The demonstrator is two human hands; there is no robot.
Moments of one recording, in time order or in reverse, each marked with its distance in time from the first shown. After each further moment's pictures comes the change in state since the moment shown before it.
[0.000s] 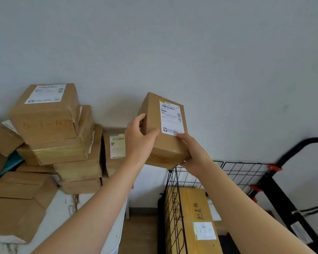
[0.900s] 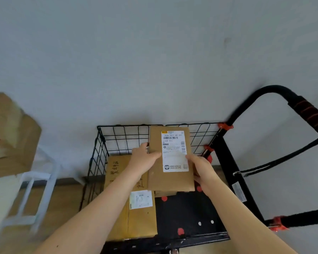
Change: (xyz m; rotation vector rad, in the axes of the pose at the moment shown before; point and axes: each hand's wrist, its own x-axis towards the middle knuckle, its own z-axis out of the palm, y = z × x) left_hand -0.098 -0.113 0.345 0.277 -0.543 -0.552; right_hand 0.052 0.070 -0.396 -0.162 0.354 0.287
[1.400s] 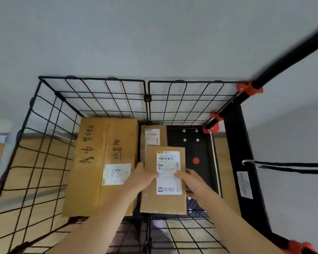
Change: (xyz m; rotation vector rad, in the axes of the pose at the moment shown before) left_hand 0.088 -0.124 0.151 0.010 -0.142 -0.529; right_hand 0.144 0.125 -0.070 -0.262 -0.204 0.479
